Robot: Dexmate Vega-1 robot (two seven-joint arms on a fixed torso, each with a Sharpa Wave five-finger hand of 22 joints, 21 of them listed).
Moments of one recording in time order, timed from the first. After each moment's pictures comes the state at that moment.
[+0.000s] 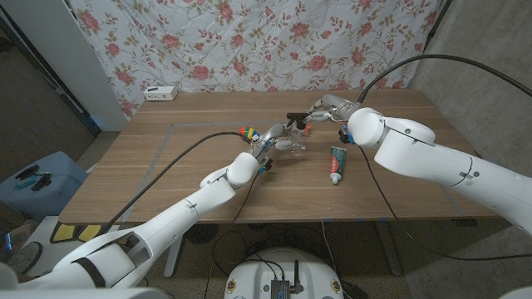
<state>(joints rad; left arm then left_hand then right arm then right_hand) 0.71 0.43 0.75 -1.43 0.08 -0.13 0.20 1.13 0.02 0.27 -0.25 0.22 0.62 -0.01 0.56 0.22 0.62 -0.07 0.58 0.41 0.76 -0.04 0.22 0.38 0.21 -0.04 0.18 0.16 -0.51 -0.92 -0.85 -2.39 0.00 -1.11 -0.06 0.79 0.10 0.40 -0.18 0.19 0.68 -0.13 0.26 0.22 0.19 0.09 0.20 0.20 0.15 0.11 0.21 0.19 0.32 0.13 0.19 0.17</state>
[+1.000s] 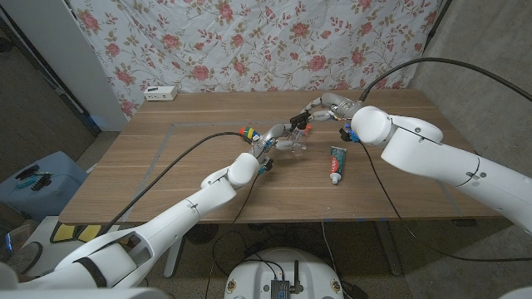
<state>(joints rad) 0.70 0.42 0.75 -1.42 0.08 -0.14 0.20 1.13 0.02 0.27 -0.26 0.22 0.62 -0.01 0.56 0.22 0.63 -0.07 0.58 0.41 0.76 -0.04 0.22 0.38 0.21 -0.04 0.18 0.16 -0.57 -0.93 -0.77 -2.37 0.03 -0.98 -0.03 0.96 0.14 0.45 -0.18 0.18 0.70 -0.22 0.25 0.22 0.19 0.03 0.20 0.20 0.15 0.07 0.21 0.19 0.33 0.10 0.19 0.17</state>
